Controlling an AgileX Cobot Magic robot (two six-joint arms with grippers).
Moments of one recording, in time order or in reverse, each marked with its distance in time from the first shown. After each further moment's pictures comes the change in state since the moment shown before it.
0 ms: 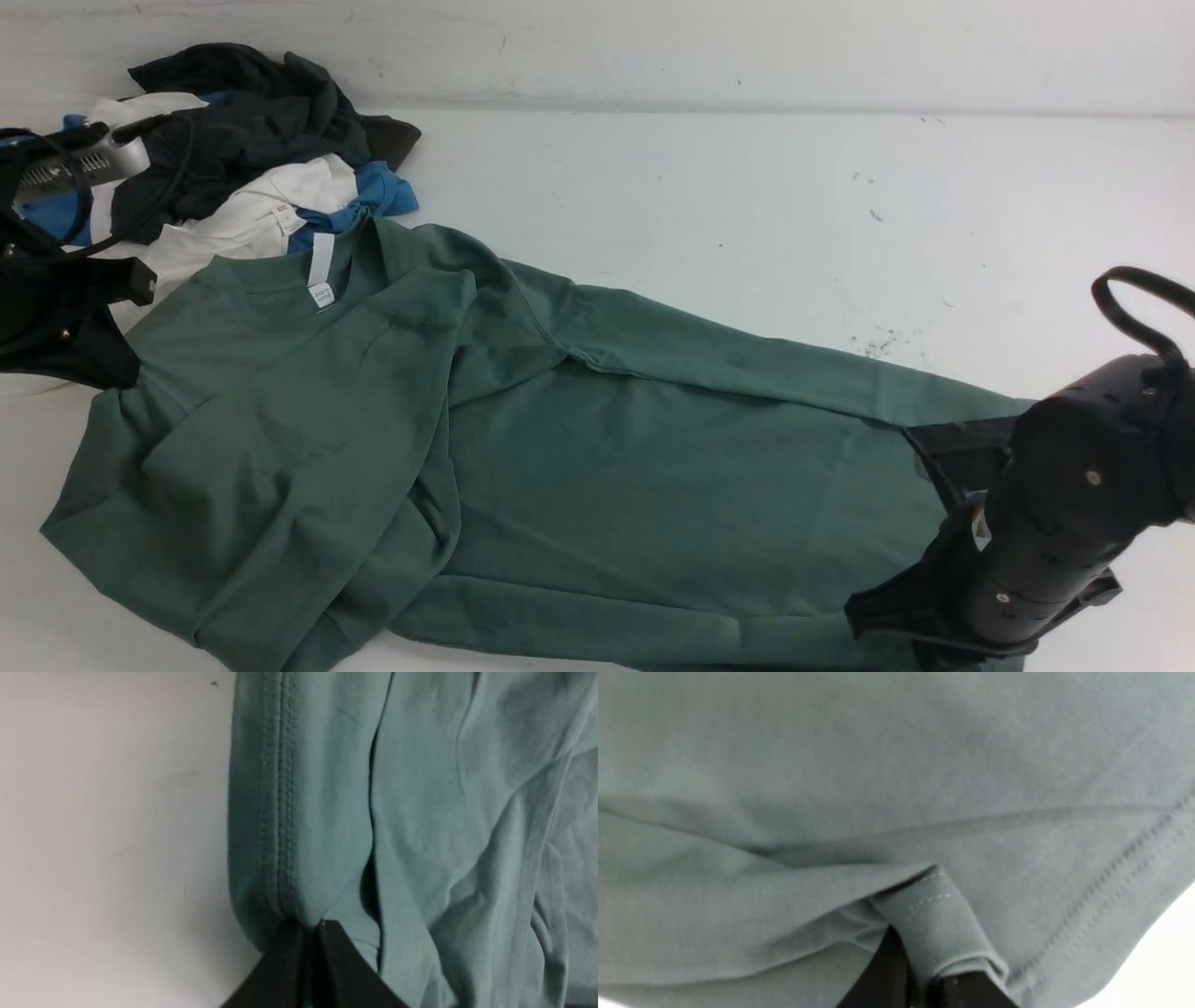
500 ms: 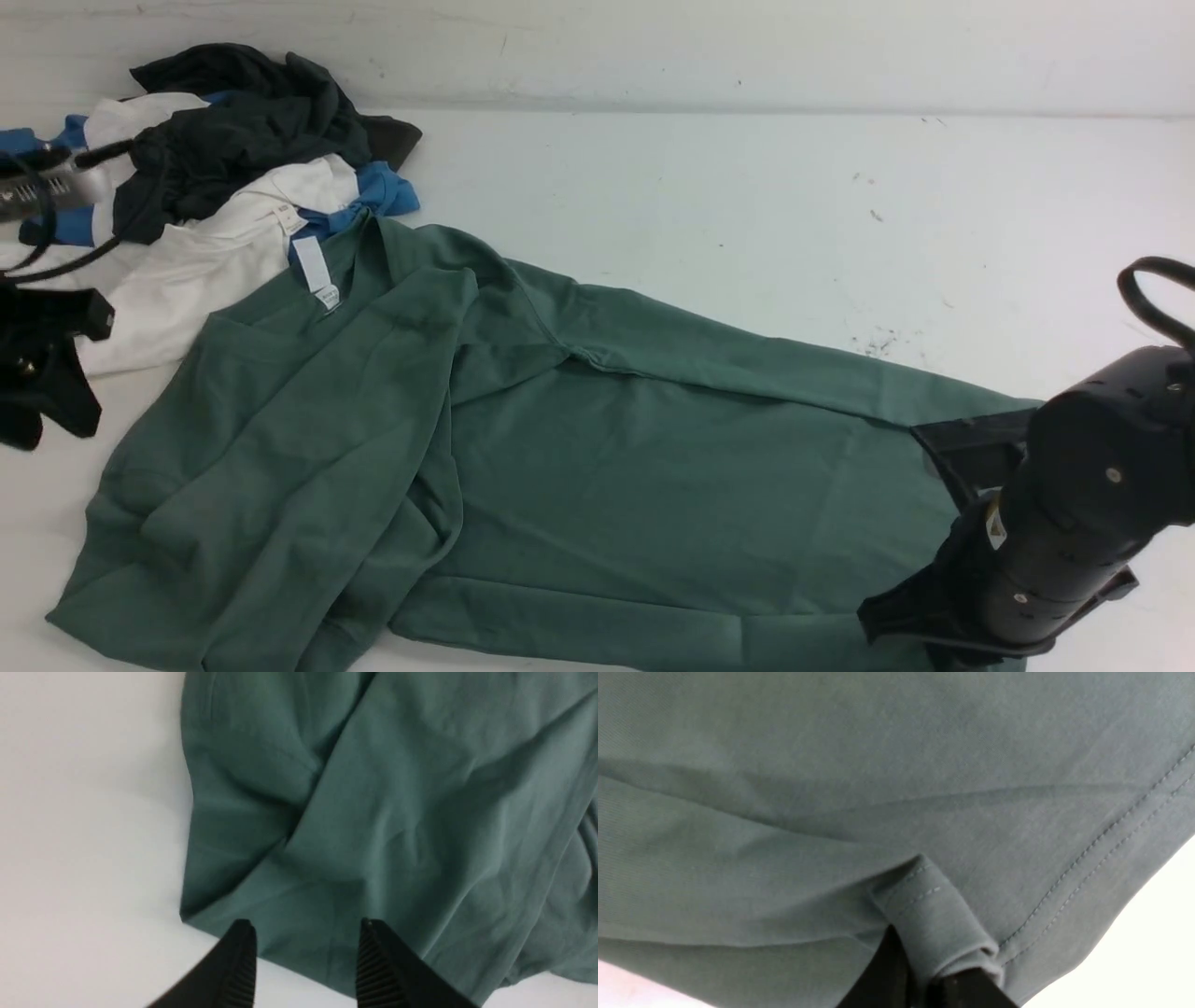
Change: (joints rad) right arm 0.000 -0.023 0.000 -0.011 0.028 -0.028; left arm 0.000 -0.090 0.110 0.126 0.137 -0.147
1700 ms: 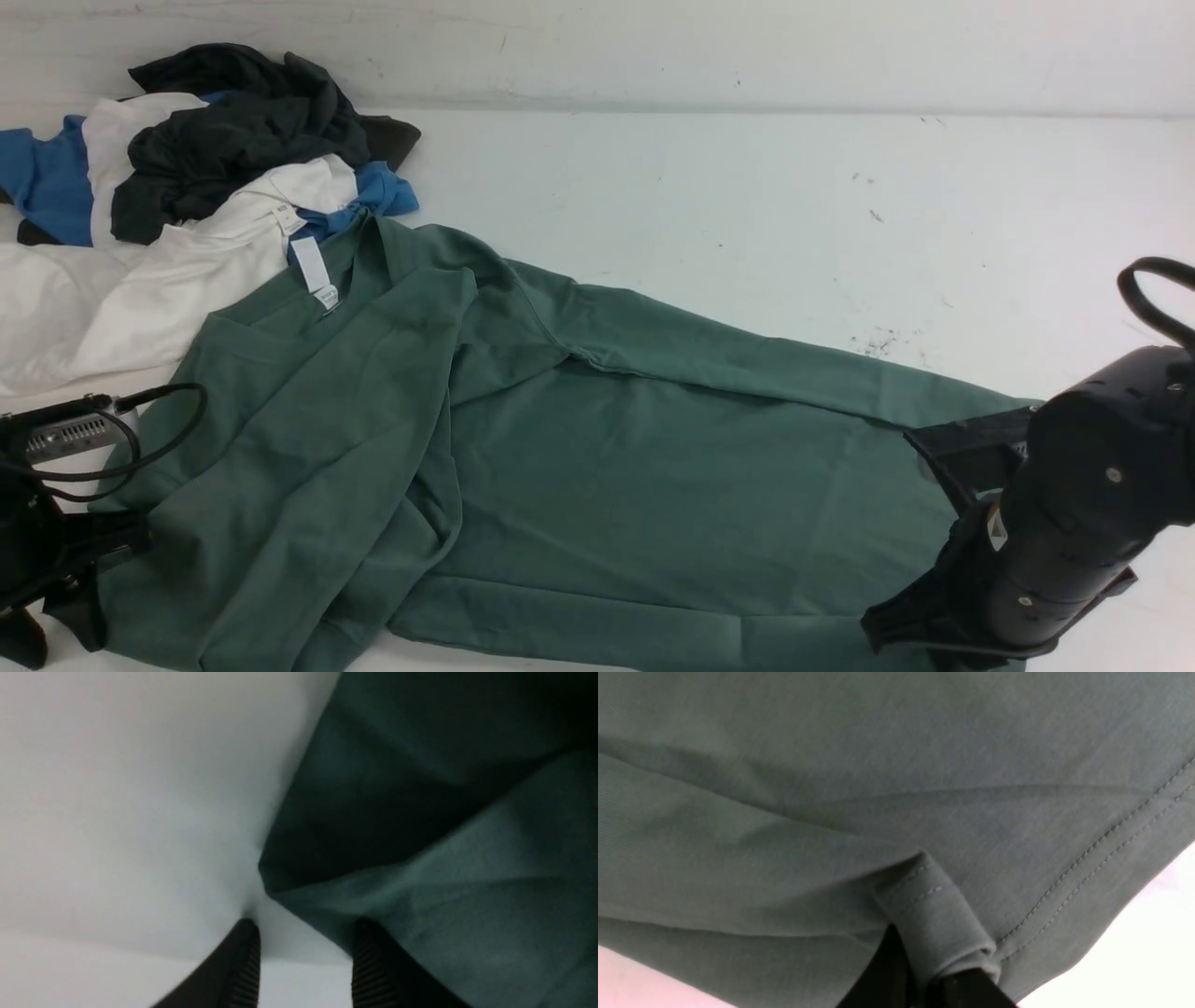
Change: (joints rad) right arm 0.000 0.000 0.000 0.001 0.008 -0.047; left arm 0.000 0.123 0.329 0.151 -0.323 -0.228
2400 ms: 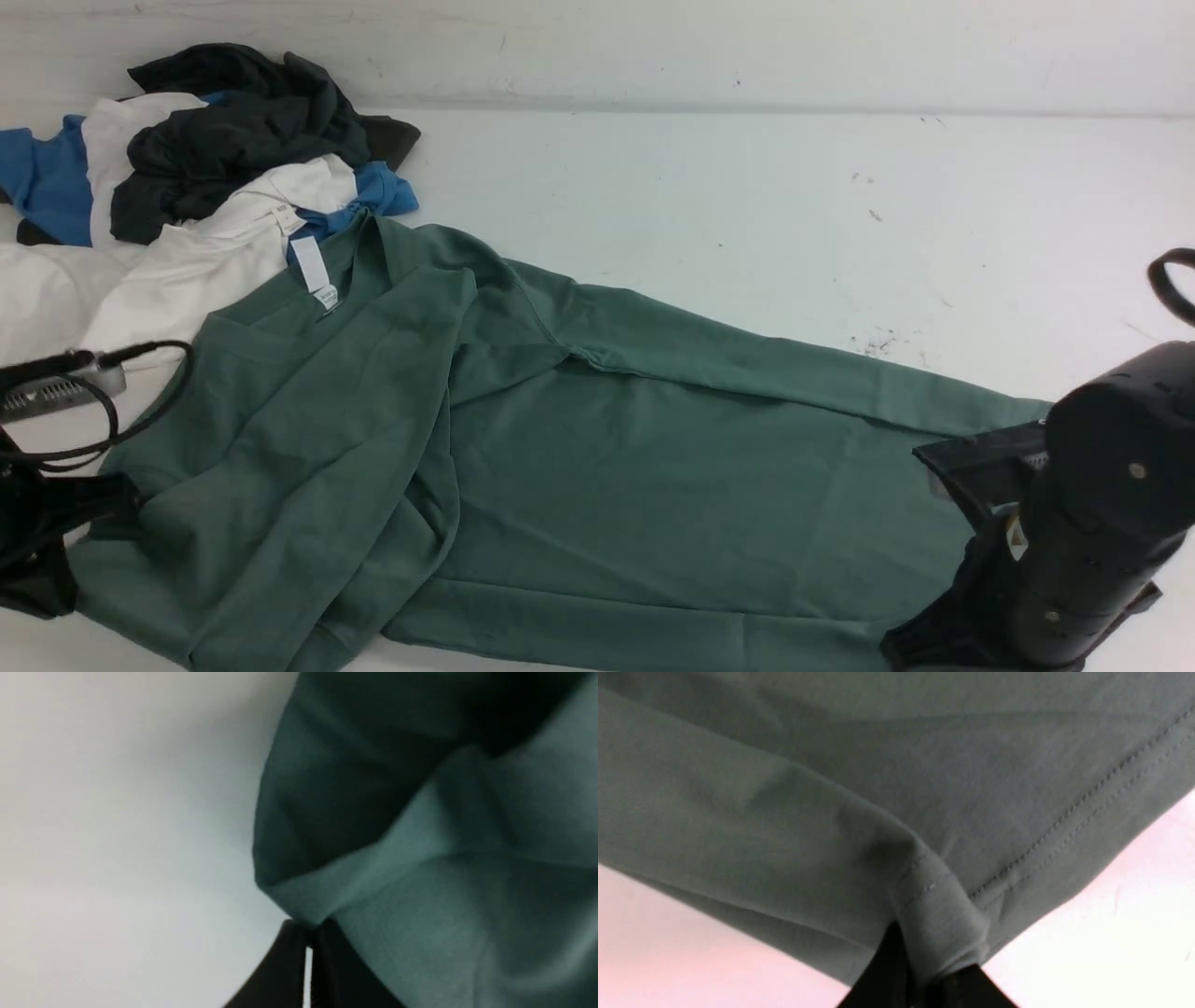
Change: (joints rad) right arm 0.004 -0.055 0.006 0.041 0.105 -0.057; left arm 0.000 -0.150 0.000 -0.028 0.023 0.066
